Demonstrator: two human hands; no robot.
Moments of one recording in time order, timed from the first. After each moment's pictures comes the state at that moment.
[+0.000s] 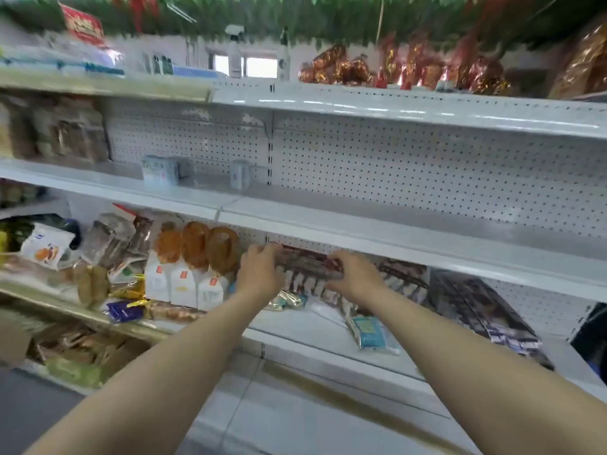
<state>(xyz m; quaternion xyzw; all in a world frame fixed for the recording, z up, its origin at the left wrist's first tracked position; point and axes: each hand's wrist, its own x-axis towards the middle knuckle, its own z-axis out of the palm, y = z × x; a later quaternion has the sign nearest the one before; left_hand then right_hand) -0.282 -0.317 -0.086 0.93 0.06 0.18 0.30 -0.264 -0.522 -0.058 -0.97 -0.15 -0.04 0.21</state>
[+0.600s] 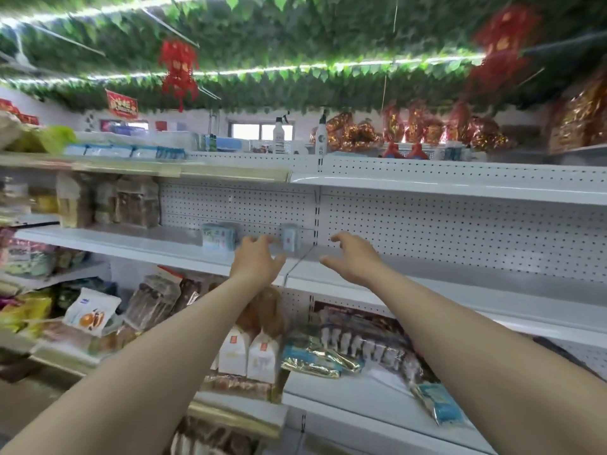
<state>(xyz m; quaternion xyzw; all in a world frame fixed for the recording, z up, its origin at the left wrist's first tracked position) -0.276 -0.115 0.049 0.93 0.06 0.24 0.28 -0.252 -0.320 0.075 -0.94 -0.16 -0.14 0.26</state>
